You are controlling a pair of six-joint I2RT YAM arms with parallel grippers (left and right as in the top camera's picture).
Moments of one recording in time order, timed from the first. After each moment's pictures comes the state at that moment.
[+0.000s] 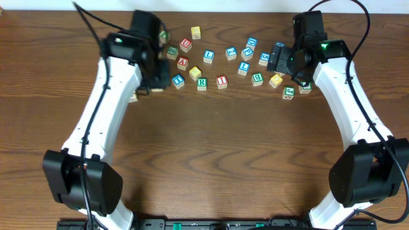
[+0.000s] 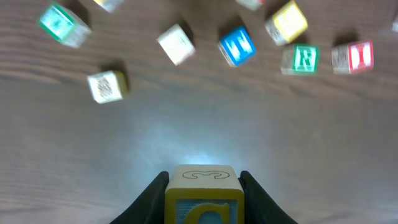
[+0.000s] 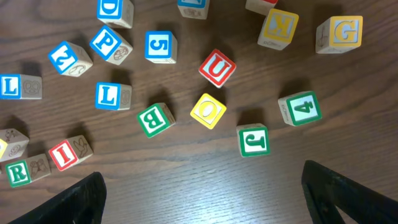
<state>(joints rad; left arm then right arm) -0.24 1.79 1.70 -1.22 -0.01 -0.28 0.15 1.84 1.63 -0.90 0.06 0.40</state>
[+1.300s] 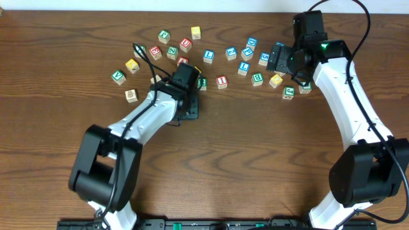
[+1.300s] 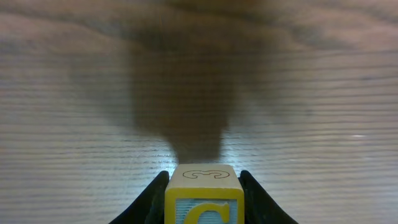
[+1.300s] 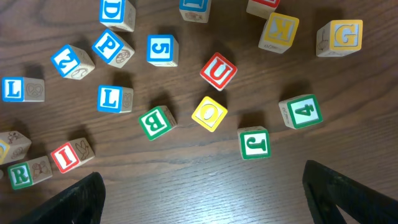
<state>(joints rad) -0.42 1.86 1.19 -0.63 0.00 -0.41 0.15 1.84 1.63 -0.89 0.06 0.40</state>
